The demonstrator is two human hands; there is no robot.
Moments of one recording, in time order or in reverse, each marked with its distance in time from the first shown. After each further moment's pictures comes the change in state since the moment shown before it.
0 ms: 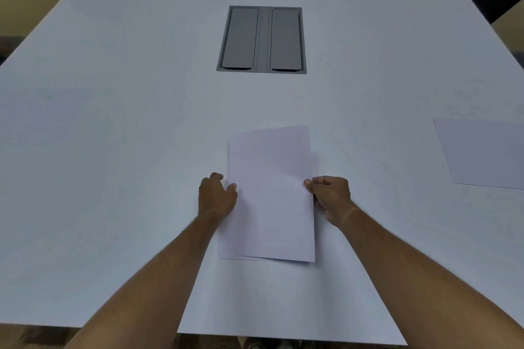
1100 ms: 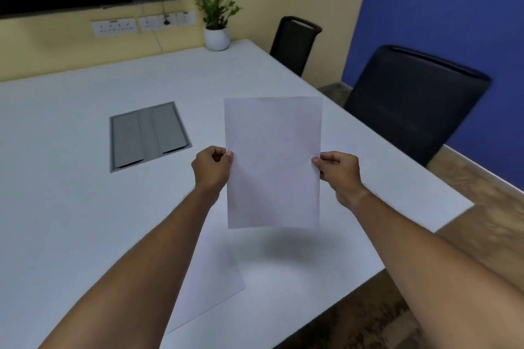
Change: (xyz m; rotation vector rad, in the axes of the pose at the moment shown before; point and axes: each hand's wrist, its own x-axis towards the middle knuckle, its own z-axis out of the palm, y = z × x) left_hand -0.125 0.252 0.012 -0.457 -0.175 0.561; right_hand -0.106 -0.051 -0.247 0.407 0.419 -0.427
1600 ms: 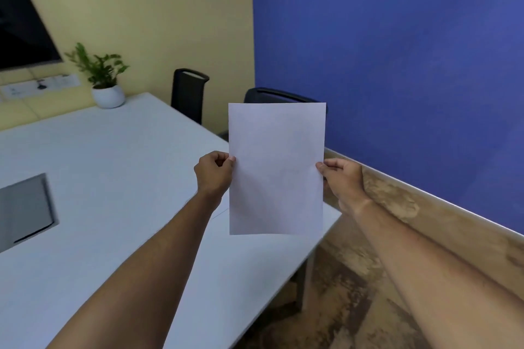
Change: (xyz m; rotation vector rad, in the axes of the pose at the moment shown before) left_hand -0.119 0.157 0.298 -0.054 -0.276 0.226; right_hand 0.045 -0.056 -0.335 0.074 0.359 -0.142
